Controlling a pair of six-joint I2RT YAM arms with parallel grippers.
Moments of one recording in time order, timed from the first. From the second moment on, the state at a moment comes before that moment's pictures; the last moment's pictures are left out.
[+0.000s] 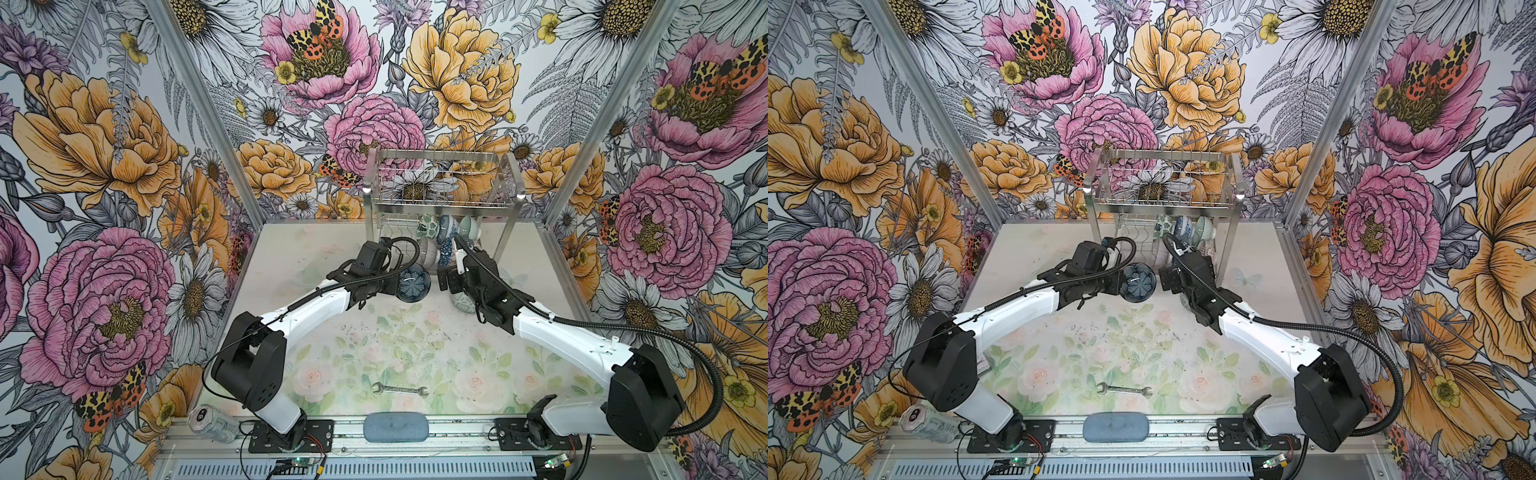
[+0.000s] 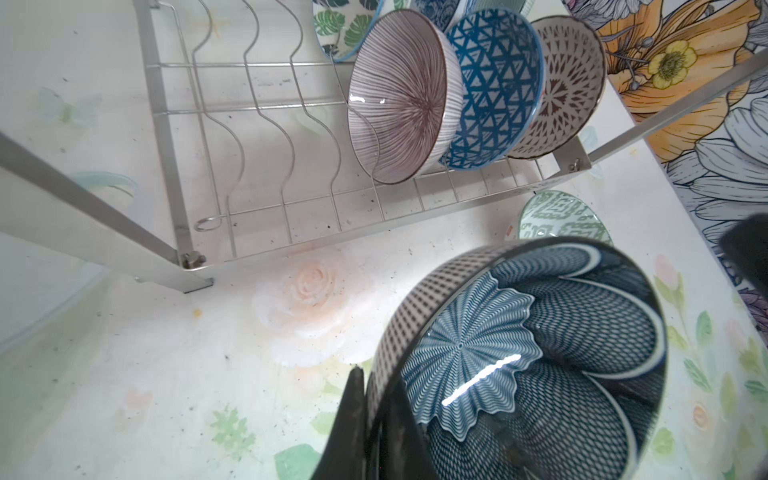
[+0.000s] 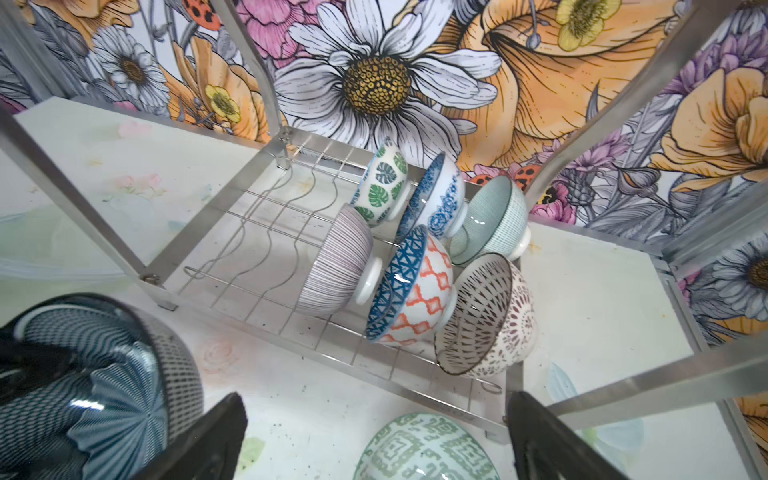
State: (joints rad) left arm -0.58 1.59 1.16 -0.30 0.06 -0.32; right arm 0.60 1.35 0.94 -0.09 0.33 0.07
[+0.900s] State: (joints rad) left arm -0.54 1.53 1.19 -0.30 0.03 -0.29; right arm 0.73 1.47 1.05 -0.10 0.23 0.18
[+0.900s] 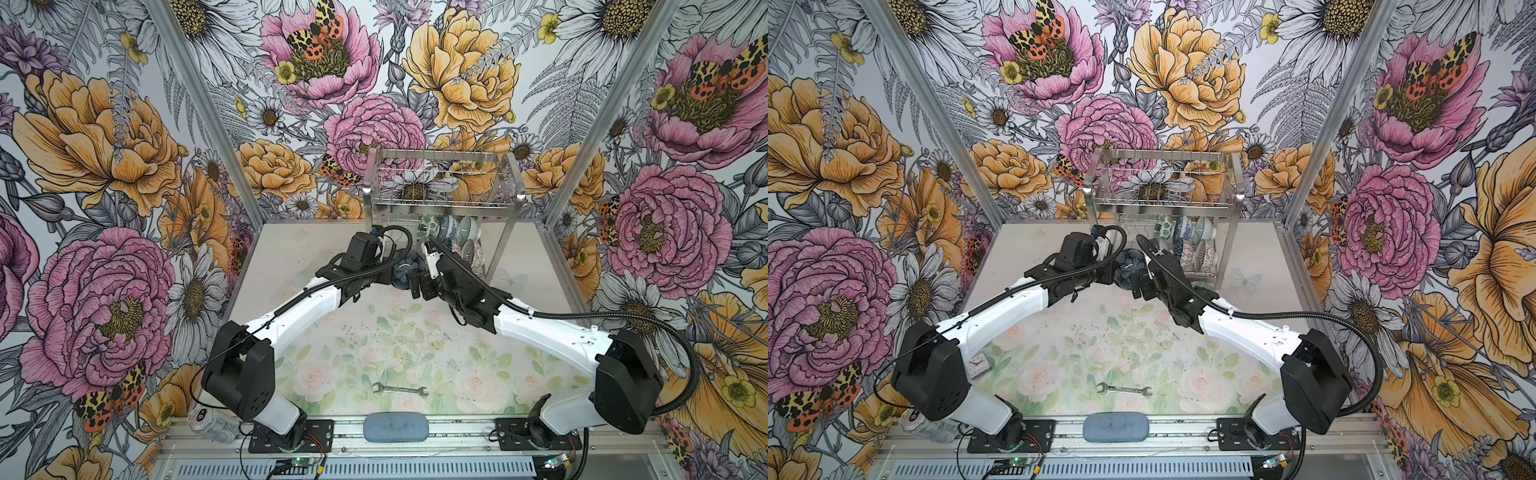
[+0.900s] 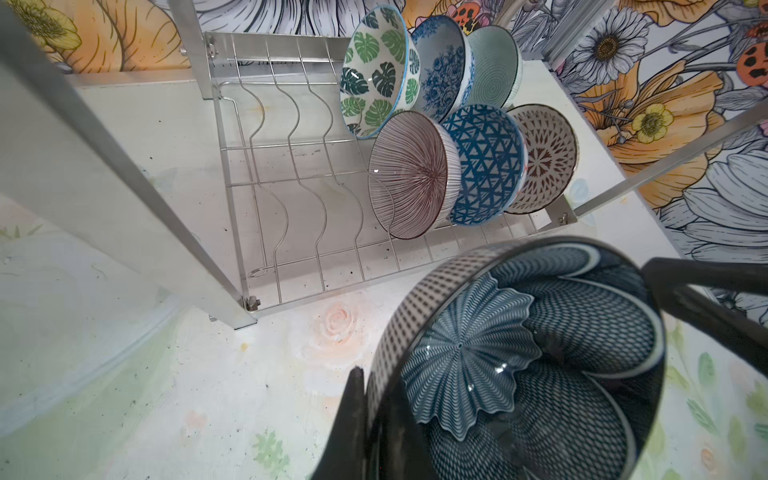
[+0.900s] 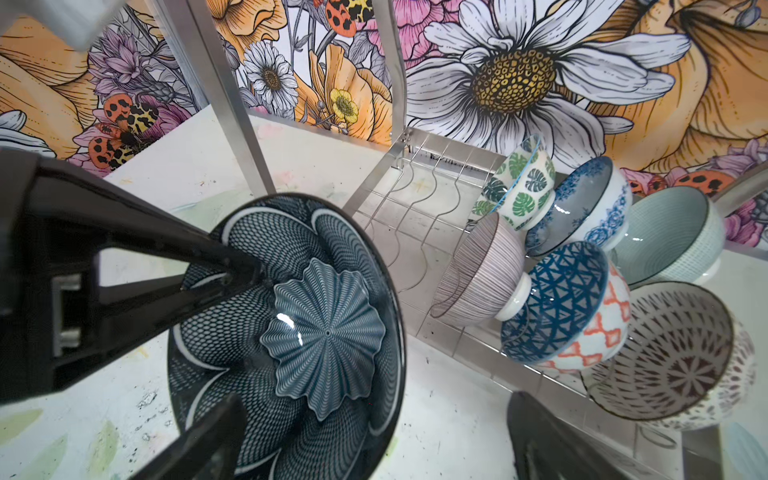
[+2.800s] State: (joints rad) left arm -0.56 1.50 1.23 -0.36 0.02 -0.24; right arm 0.68 1.59 1.09 0.00 0.19 0.34
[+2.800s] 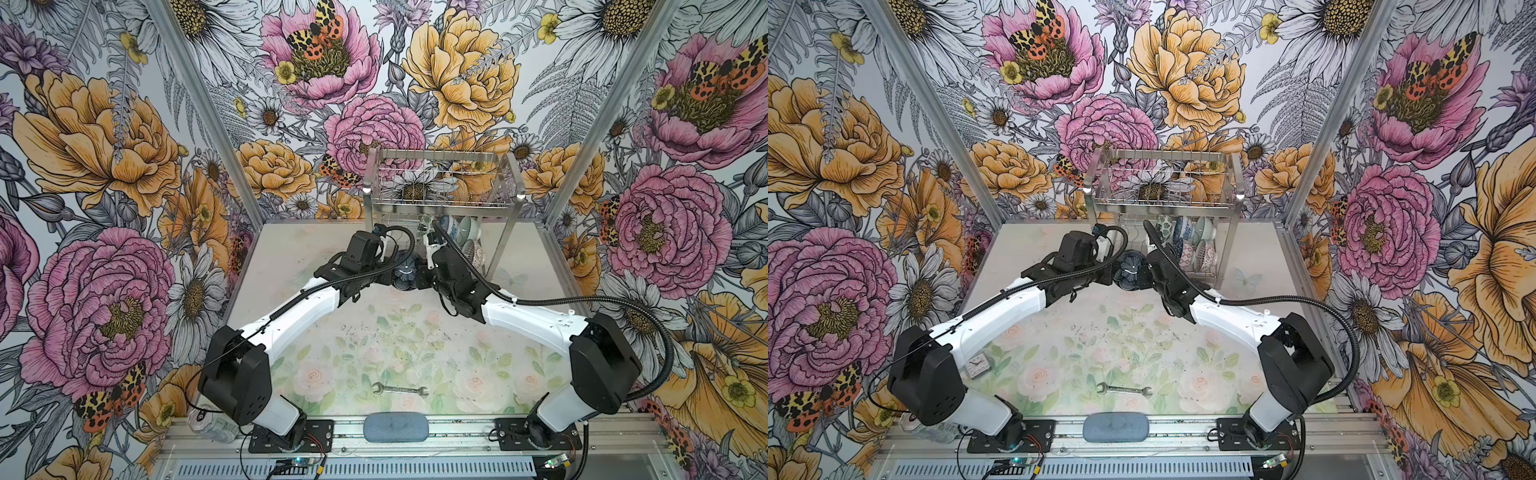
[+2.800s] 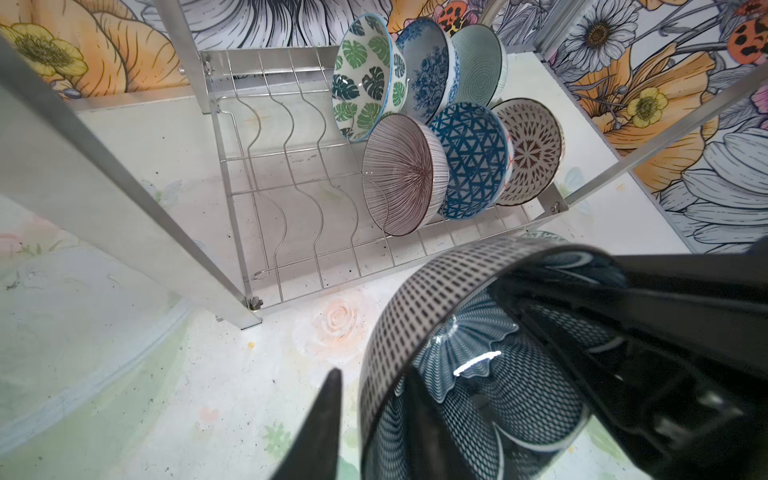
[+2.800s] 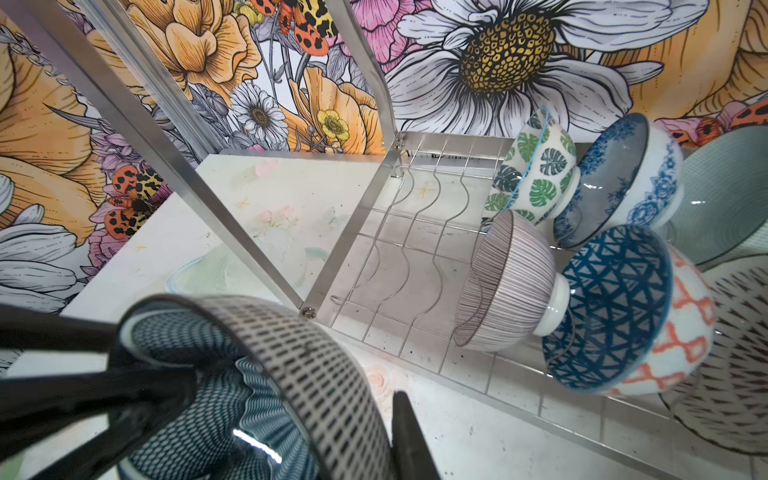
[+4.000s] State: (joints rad) left arm -0.29 1.21 1.23 -0.64 0.04 -0.08; right arm 0.71 2.12 1.66 -0.08 0.83 -0.08
